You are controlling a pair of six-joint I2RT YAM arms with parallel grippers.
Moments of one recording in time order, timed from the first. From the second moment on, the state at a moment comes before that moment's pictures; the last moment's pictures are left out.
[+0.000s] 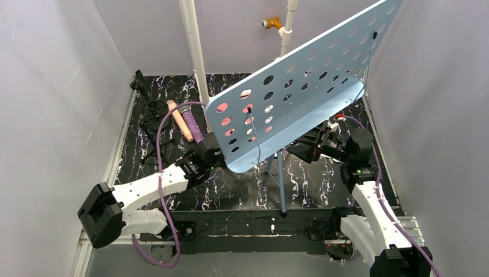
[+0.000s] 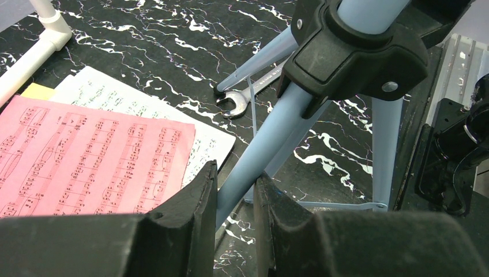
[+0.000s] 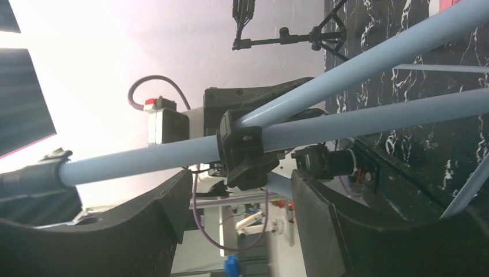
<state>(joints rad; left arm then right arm) -0.89 1.18 0.73 0.25 0.14 -0.02 0.12 0.77 0.50 0.20 -0.98 1.55</state>
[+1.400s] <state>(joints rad) -0.89 1.18 0.72 0.25 0.16 -0.04 0.20 0.81 0.55 0.28 -0.92 1.00</state>
